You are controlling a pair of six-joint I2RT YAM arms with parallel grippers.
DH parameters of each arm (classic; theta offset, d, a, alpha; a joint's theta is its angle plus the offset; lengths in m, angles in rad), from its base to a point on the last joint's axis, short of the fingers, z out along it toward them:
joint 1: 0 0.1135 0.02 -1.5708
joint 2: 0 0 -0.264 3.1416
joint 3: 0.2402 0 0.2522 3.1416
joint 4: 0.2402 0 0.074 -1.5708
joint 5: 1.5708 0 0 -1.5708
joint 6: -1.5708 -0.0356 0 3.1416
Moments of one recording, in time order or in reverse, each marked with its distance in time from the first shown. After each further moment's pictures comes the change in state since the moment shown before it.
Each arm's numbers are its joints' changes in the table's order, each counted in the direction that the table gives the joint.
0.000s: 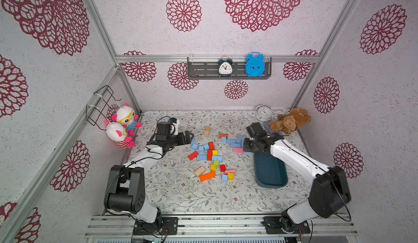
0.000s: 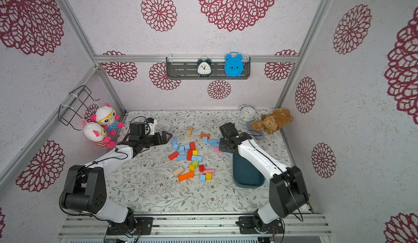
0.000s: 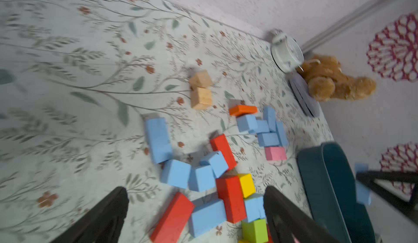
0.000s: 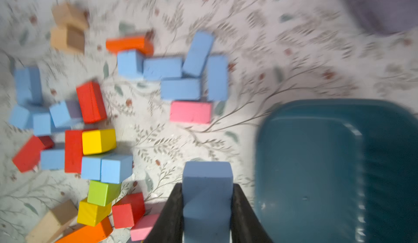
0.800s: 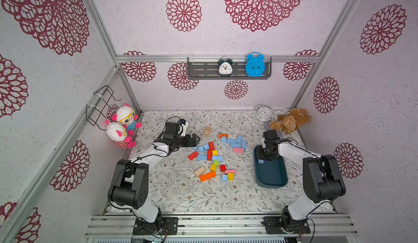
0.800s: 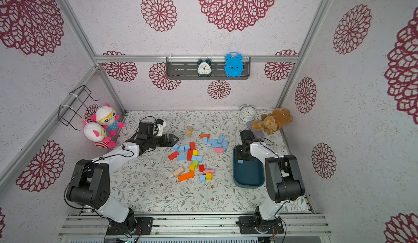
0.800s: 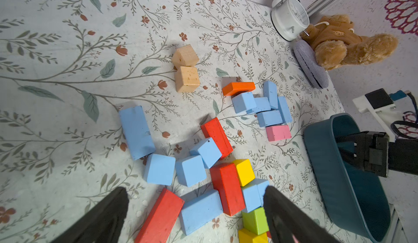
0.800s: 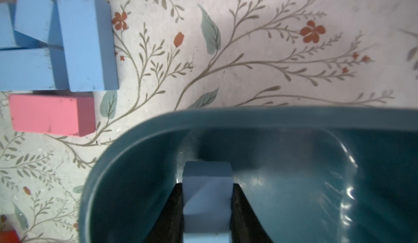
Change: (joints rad) left arm -0.028 0.042 0.024 0.055 -0.047 -0.054; right arm -0.229 0.215 -0.195 -0.200 -0.199 0.228
